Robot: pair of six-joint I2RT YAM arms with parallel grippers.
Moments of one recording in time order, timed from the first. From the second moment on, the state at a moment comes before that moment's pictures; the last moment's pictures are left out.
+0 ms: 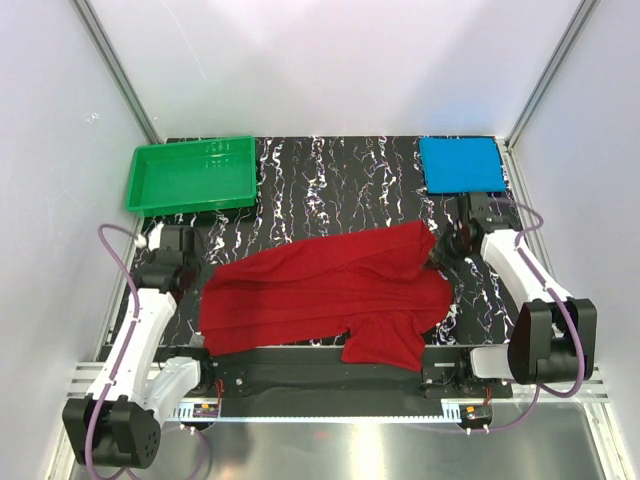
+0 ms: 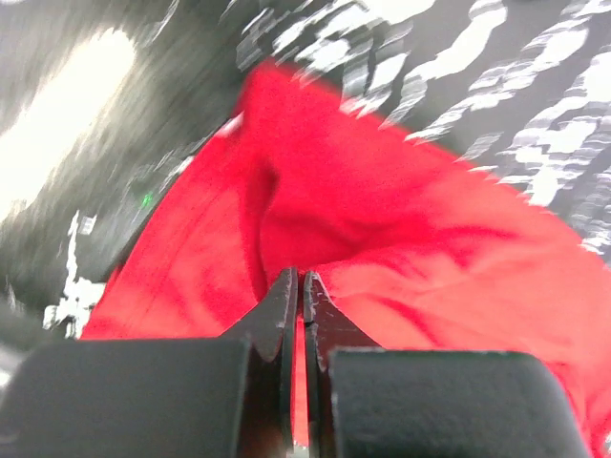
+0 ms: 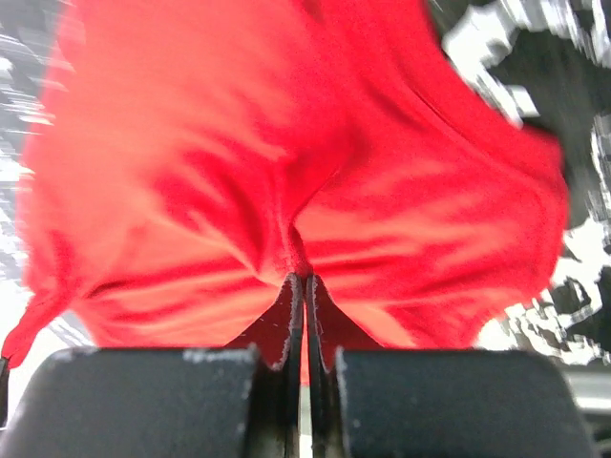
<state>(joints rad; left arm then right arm) -0.05 0.89 0.71 -0.83 -0.17 -0.89 0.06 1.35 0.91 -0.79 -0.23 0.73</state>
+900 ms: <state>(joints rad) 0.05 1.38 1.24 -0.56 -0.07 -0.49 0.01 1.77 1.77 -0.70 -0.29 0.66</state>
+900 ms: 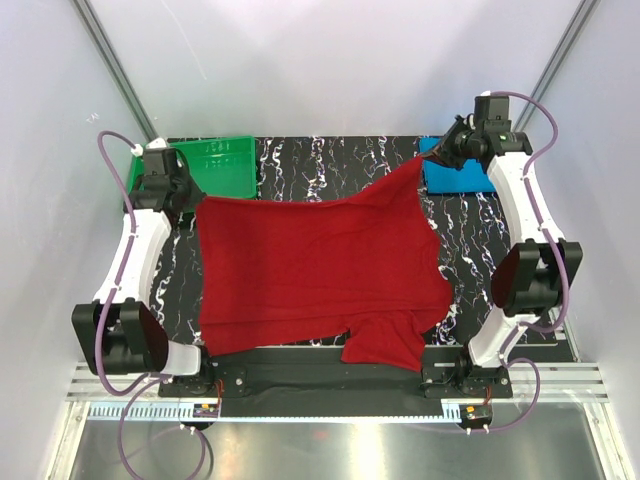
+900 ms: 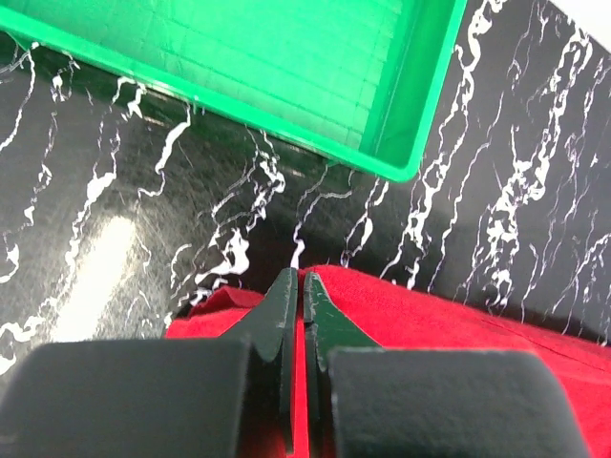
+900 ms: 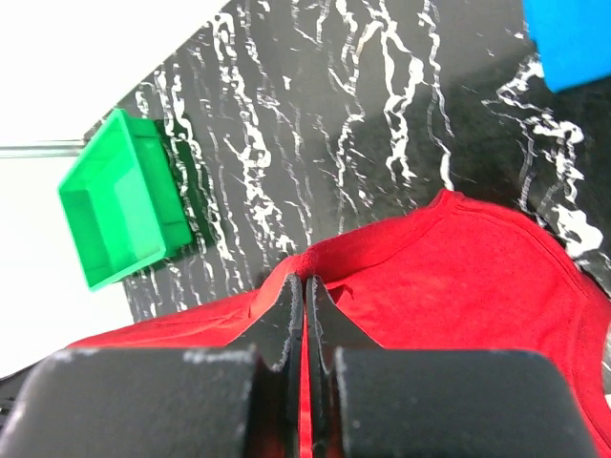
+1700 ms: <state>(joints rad) 0.06 1.09 1.68 -0.63 0.11 -0.45 0.01 1.38 2.05 -0.71 -0.34 0.66</state>
